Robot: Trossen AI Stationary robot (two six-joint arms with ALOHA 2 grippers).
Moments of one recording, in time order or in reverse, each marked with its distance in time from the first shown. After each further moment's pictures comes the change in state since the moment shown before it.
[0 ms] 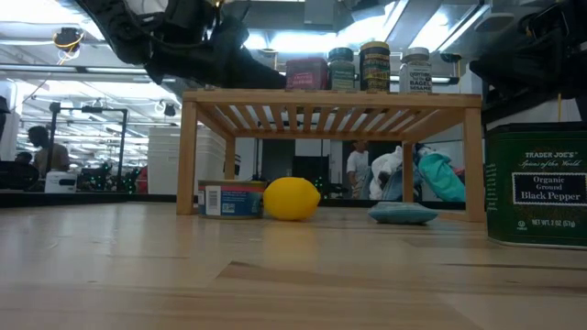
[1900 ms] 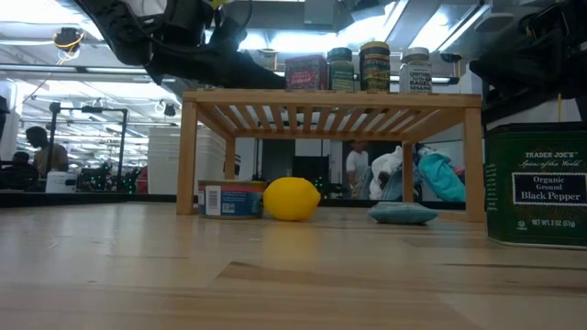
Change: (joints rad) left arm 0.033 -0.001 -0.001 0.031 -0.049 0.070; right arm 0.000 0.000 0.000 0.000 0.000 -0.001
